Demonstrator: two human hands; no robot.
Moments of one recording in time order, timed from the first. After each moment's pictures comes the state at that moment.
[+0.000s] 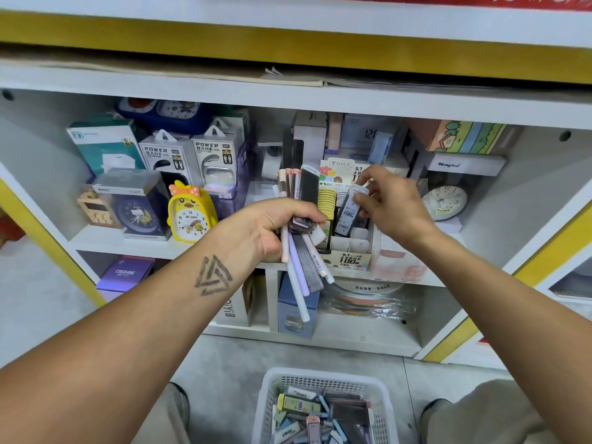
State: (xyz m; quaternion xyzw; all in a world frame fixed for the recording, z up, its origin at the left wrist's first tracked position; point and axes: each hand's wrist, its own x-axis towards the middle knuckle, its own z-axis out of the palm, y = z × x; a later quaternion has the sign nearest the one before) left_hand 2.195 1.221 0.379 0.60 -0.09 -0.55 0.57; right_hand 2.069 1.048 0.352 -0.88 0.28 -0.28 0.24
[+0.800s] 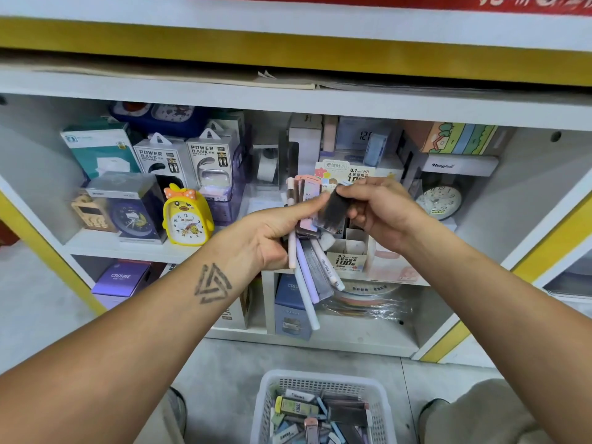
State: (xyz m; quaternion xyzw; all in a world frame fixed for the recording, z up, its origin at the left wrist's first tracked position) left_hand 2.185 1.216 0.371 0.52 -0.08 -0.59 0.61; right_hand 2.077 1.069 0.370 -0.59 0.28 -0.24 0.72
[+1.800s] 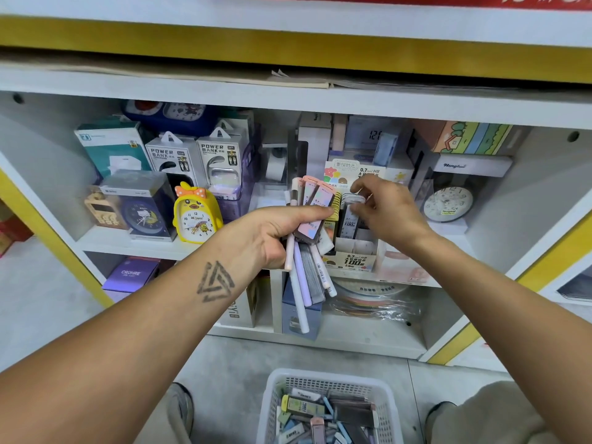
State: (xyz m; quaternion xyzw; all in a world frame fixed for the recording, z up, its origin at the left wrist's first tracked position) left_hand 2.194 1.223 0.372 0.58 -0.07 -0.56 0.59; right_hand 2.077 1.055 0.347 -0.91 0.26 -0.25 0.20
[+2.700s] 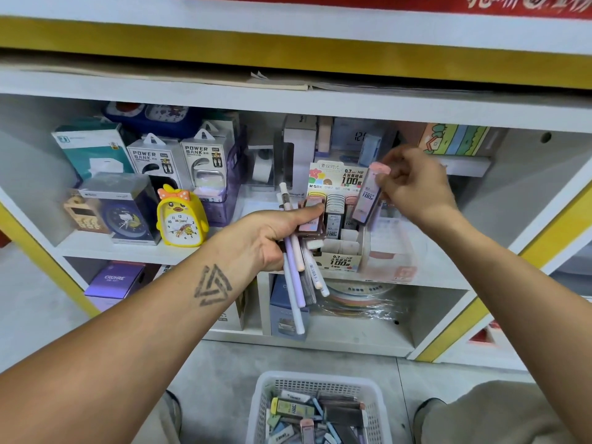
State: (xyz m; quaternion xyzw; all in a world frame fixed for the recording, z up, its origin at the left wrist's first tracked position) left_hand 2.184 1.207 0.365 0.58 -0.06 -0.57 0.58; right_hand 2.044 1.030 0.384 -0.82 0.33 -0.35 0.29
